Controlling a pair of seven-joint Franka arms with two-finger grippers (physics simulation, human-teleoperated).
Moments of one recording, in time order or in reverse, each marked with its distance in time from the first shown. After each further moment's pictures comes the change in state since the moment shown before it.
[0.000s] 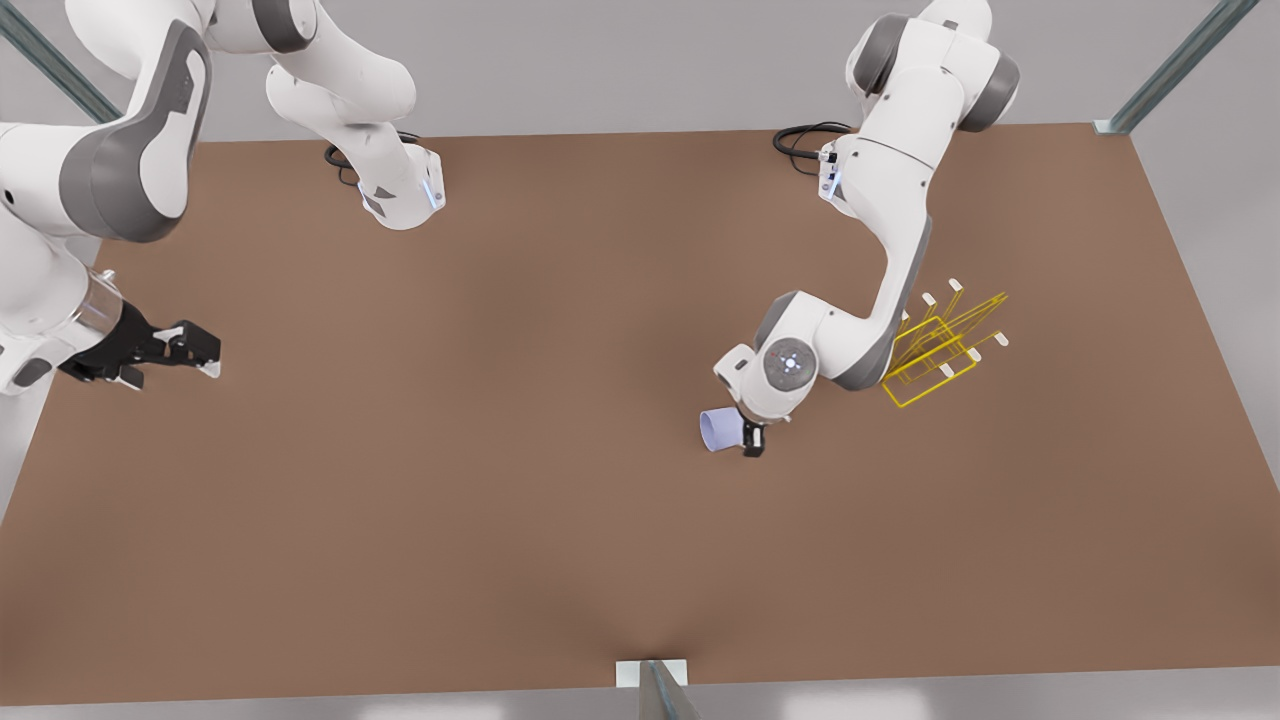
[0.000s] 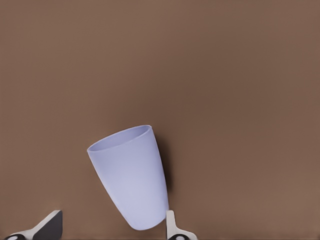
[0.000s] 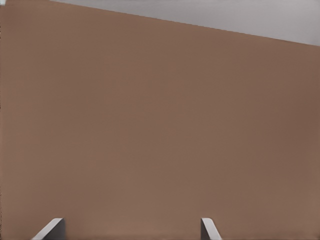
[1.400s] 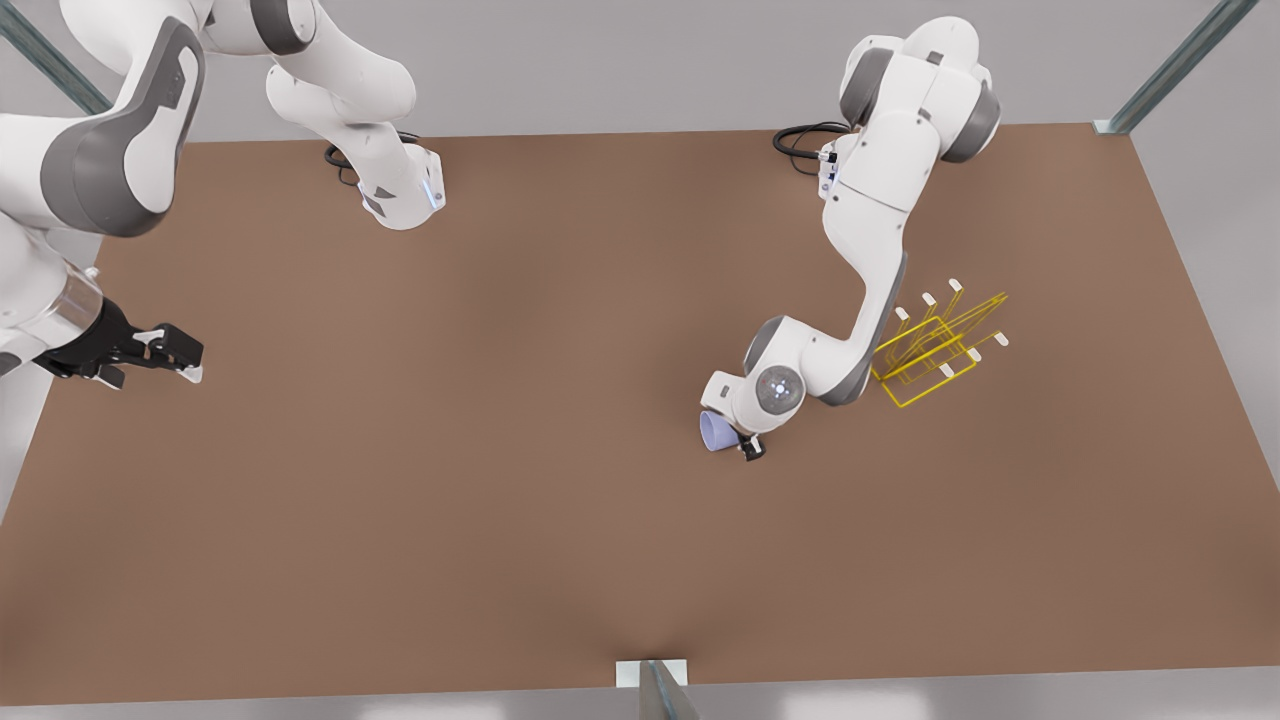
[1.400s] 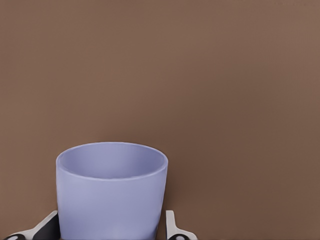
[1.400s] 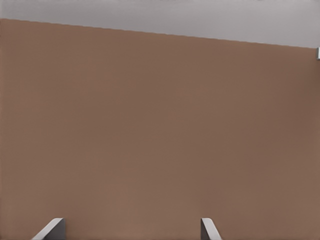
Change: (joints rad) left arm -0.011 0.142 0.001 0.000 -0.073 0.112 -0.342; right arm -0.003 0.003 -0.017 0.033 0.000 0.018 0.056
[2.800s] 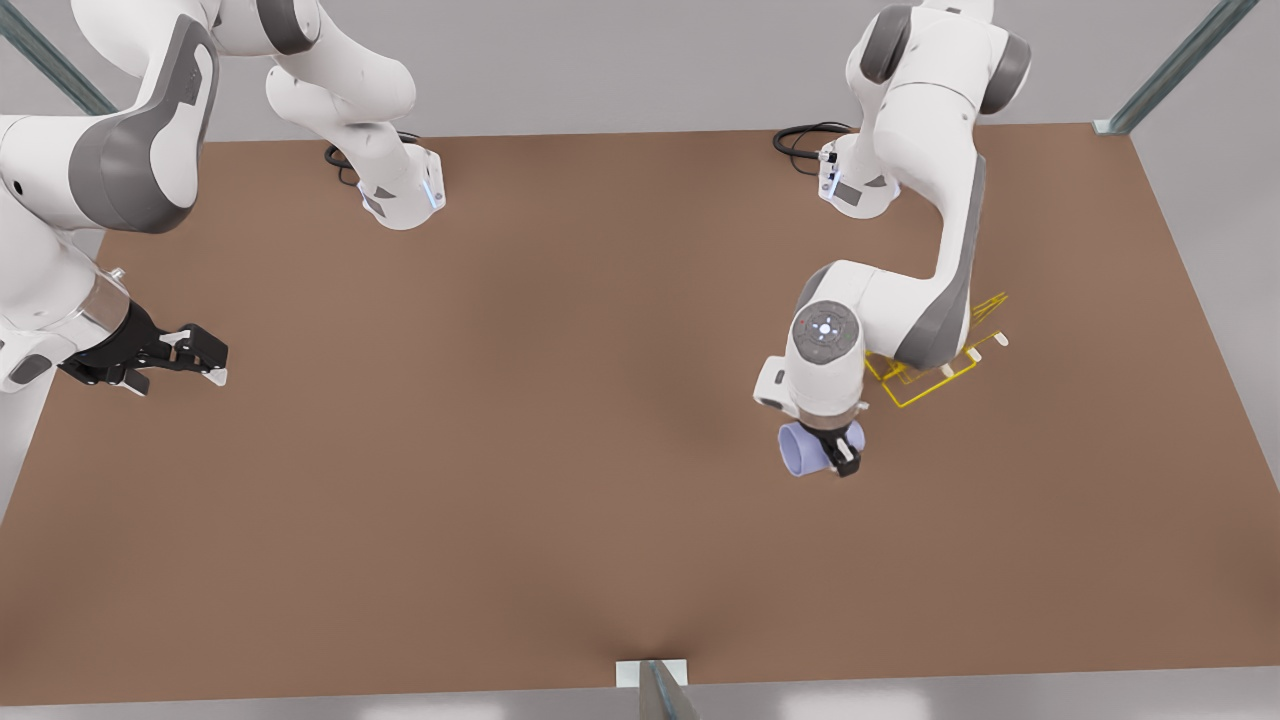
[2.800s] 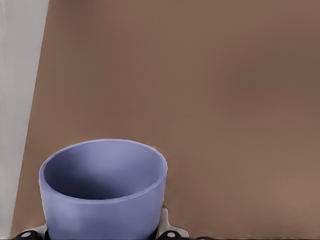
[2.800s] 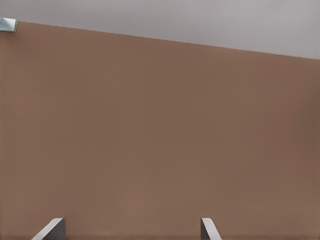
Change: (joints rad) left arm -0.024 -0.198 0.111 0.329 0.381 -0.440 -0.111; right arm 0.027 0.006 0.018 0.005 0.014 0.015 0.005
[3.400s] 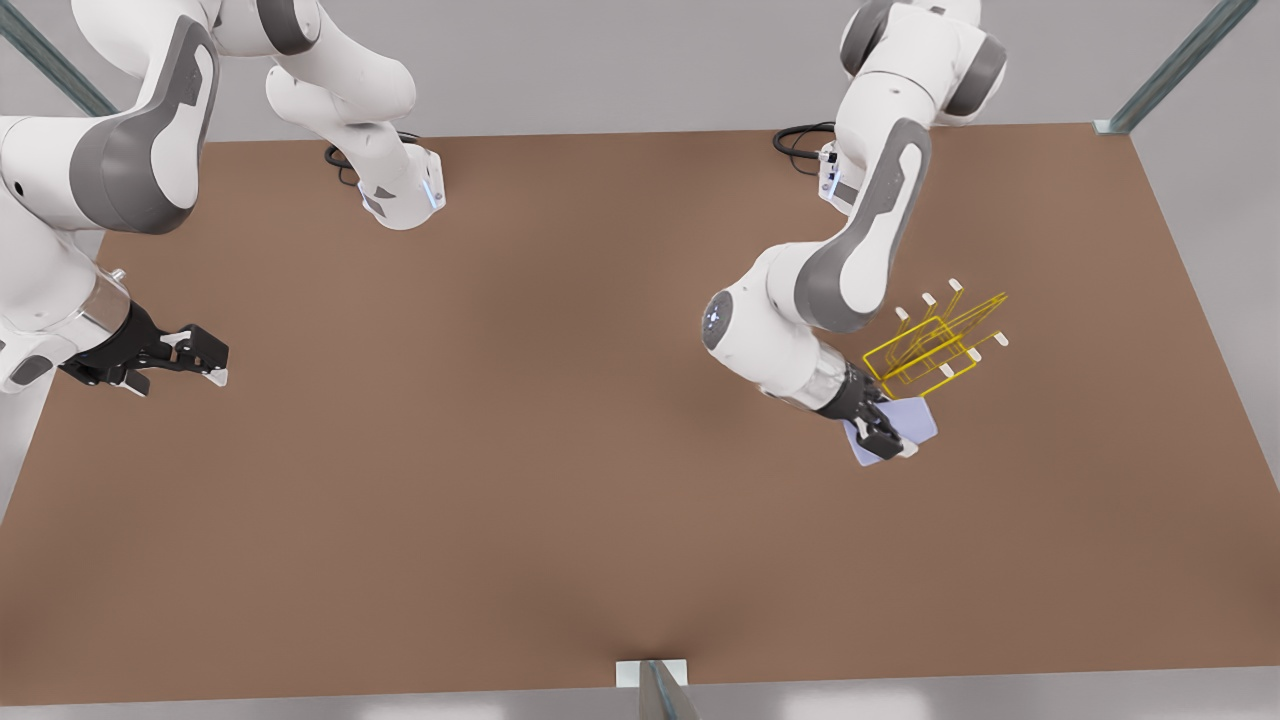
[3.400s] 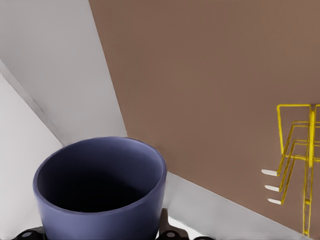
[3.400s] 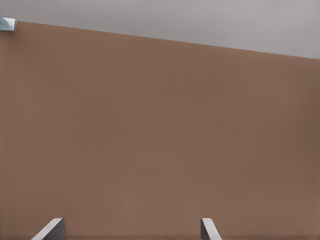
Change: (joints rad) left arm -0.114 0.024 -0.001 0.010 0.711 -0.318 -0.043; right arm 0.000 0.001 0.000 0.000 -0.001 0.000 0.000
